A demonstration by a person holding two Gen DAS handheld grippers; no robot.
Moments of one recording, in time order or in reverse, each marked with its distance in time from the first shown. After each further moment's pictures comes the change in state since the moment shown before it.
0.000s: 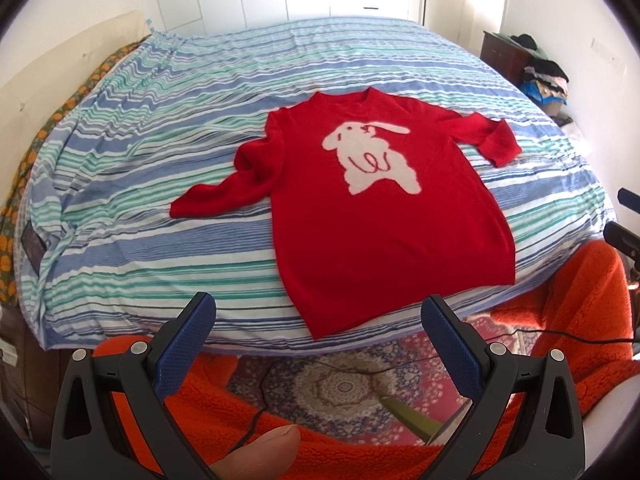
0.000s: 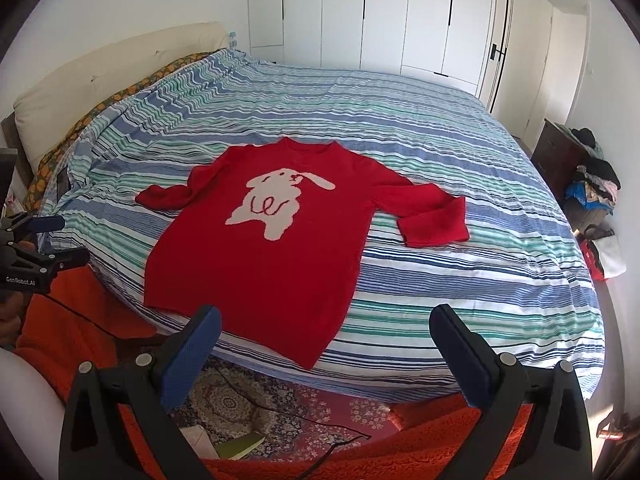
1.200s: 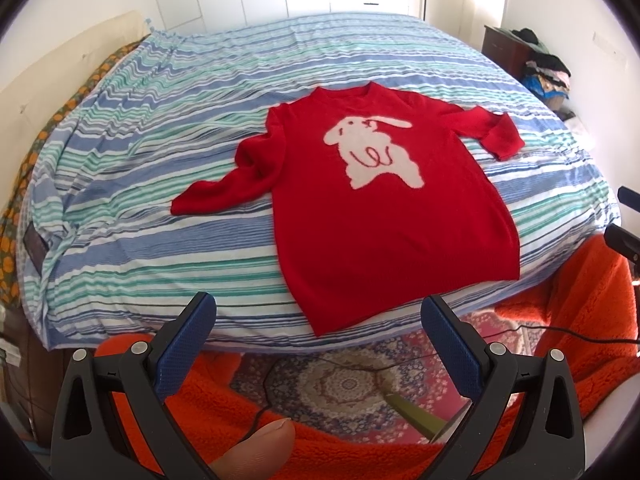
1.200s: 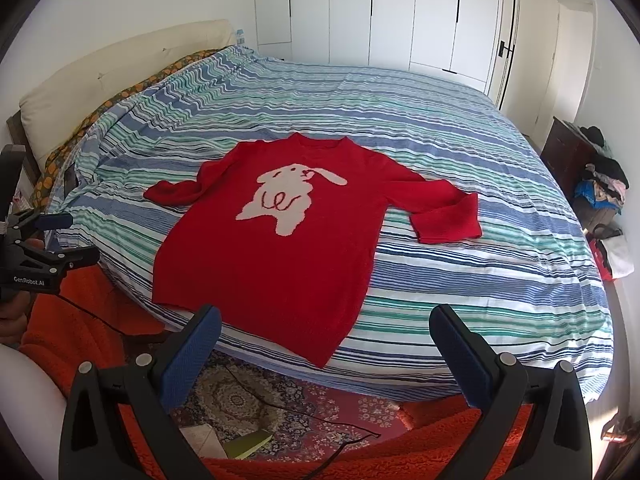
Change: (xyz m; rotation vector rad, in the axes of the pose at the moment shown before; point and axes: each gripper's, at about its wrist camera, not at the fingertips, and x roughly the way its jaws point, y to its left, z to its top) left arm 0.003 -0.001 -0.001 0.011 0.014 0.012; right arm 0.005 0.007 -0.004 -0.006 0.011 0.033
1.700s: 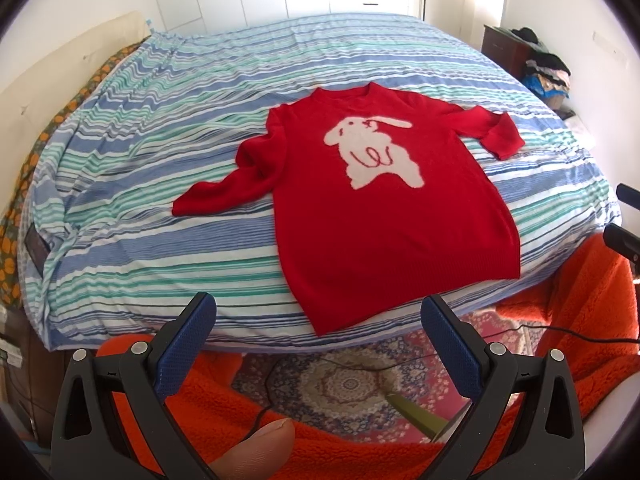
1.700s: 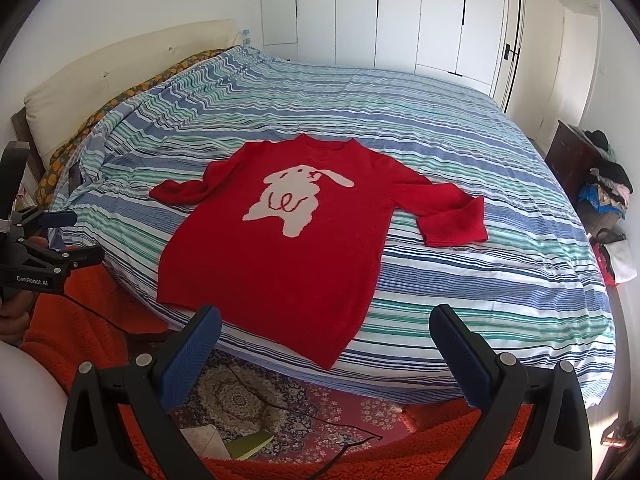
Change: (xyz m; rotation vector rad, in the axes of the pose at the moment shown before) left arm -0.001 0.002 0.001 0.005 -0.001 0.002; right arm 0.000 0.006 0.001 -0.013 -0.006 0.014
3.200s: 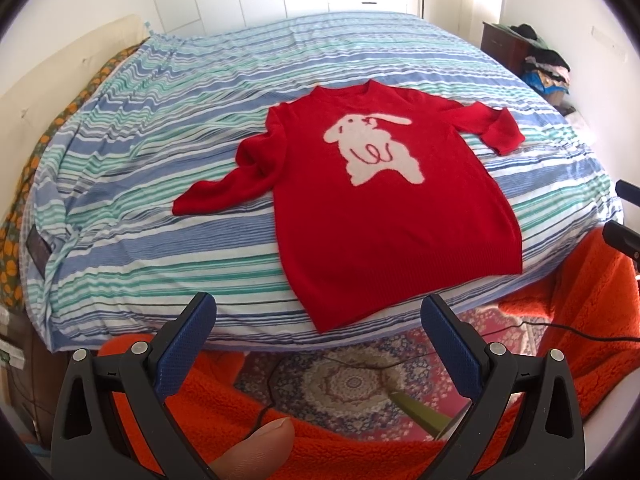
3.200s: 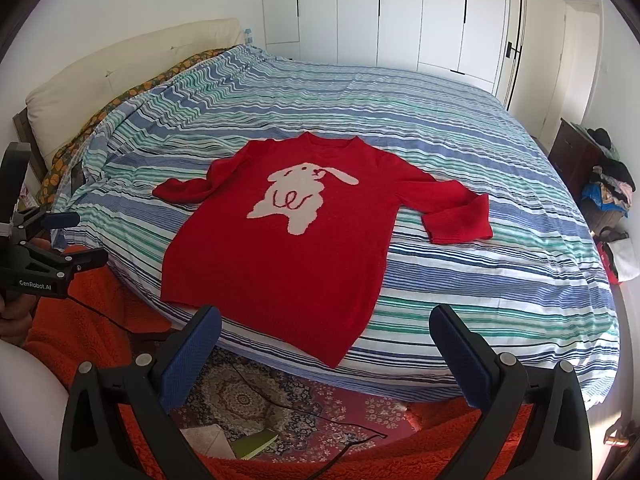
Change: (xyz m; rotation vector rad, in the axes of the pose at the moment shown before) left arm 0.001 -0.003 -0.004 0.013 -0.001 0.010; right arm 0.003 0.003 -0.002 0.003 0.004 0.011
